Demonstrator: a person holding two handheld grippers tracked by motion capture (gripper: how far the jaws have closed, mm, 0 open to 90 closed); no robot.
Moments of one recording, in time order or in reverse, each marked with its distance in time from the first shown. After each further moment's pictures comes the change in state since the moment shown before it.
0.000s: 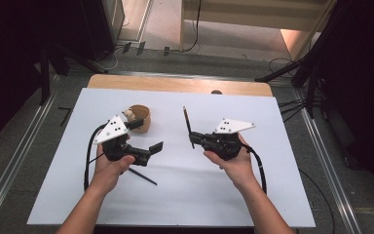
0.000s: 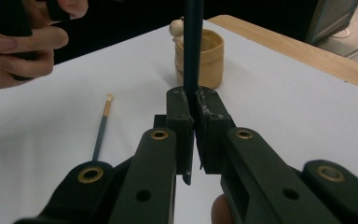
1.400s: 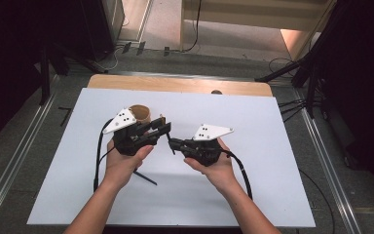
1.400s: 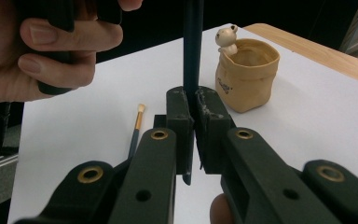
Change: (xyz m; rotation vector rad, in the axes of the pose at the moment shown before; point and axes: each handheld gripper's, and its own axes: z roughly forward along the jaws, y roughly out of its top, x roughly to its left) left arm -0.009 0.016 0.021 -0.041 -0.002 -0.138; right arm 0.033 0.004 0.037 -0.014 0.080 -0.045
